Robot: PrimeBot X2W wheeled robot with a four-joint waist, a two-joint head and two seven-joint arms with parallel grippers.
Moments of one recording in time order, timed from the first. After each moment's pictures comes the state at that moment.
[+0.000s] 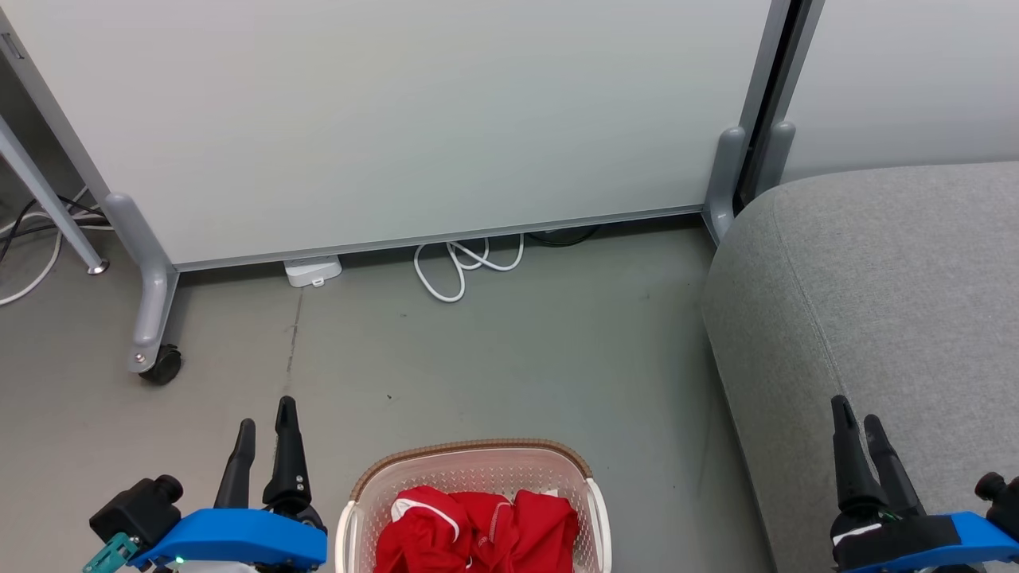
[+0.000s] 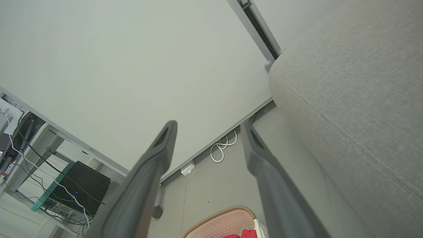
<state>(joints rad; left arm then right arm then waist) 0.00 0.06 -0.05 0.21 -0.75 -0.06 -0.09 0.02 -0.04 -0.09 0.17 0.75 0.13 -0.09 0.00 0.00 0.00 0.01</state>
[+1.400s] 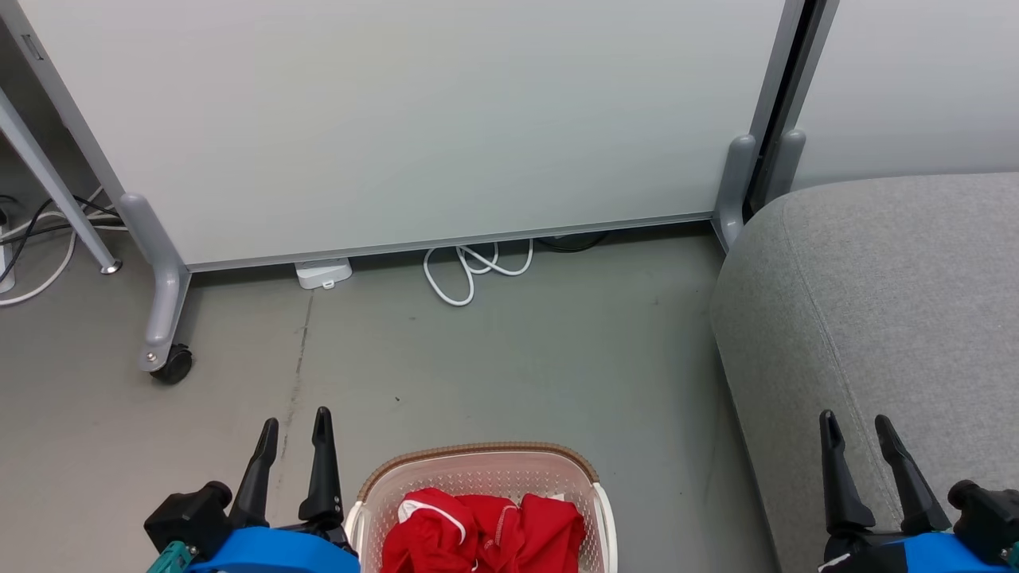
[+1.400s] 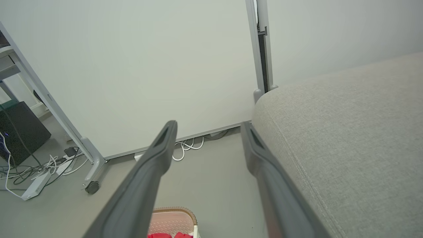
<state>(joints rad) 0.00 0.05 -0.09 0.26 -0.45 -0.11 -0.20 0.07 -0.04 -0.09 0.13 0.30 0.13 -0.18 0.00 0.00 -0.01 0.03</state>
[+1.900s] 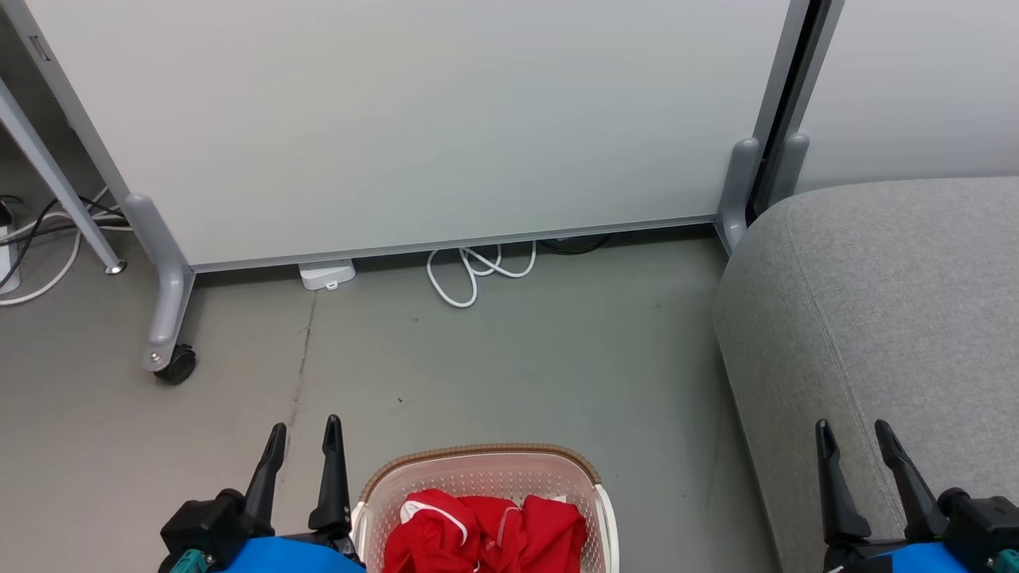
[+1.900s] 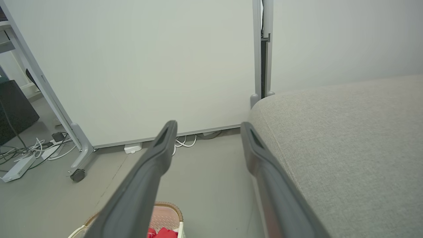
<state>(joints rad) 0.01 0.05 -0.10 0.28 -0.38 -0.11 -0.23 0.09 -0.05 -0.10 0.12 0.19 0.13 -0.20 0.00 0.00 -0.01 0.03</state>
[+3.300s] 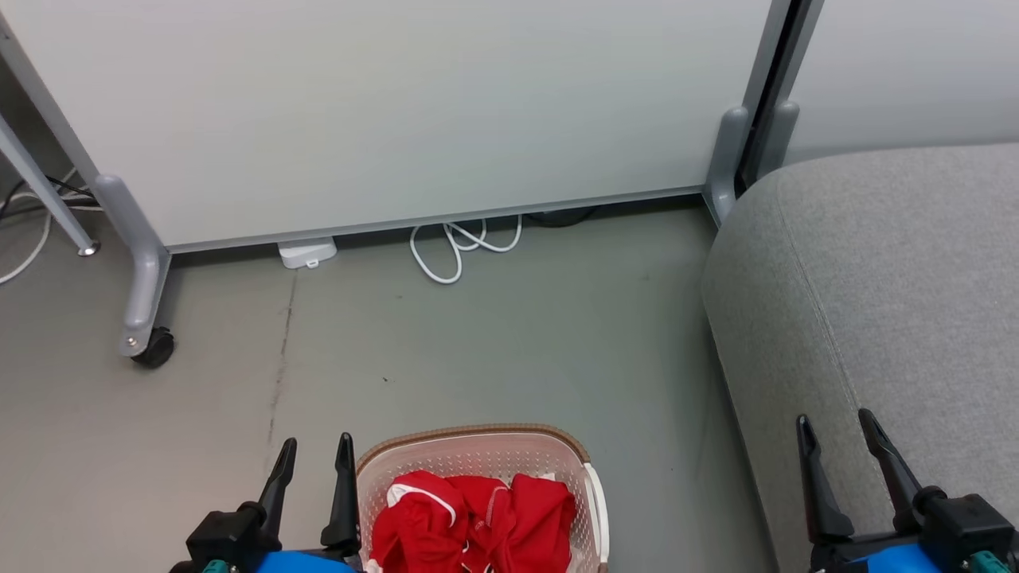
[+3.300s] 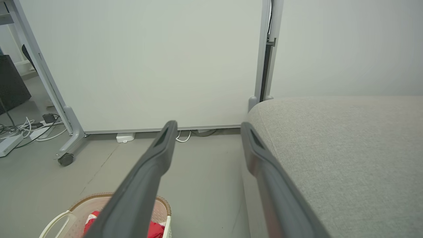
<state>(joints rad) 0.02 0.05 -0.12 0.31 -0.29 -0.10 -0.26 0.10 -0.05 -0.07 0.09 0.08 0.13 -0.23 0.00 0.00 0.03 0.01</state>
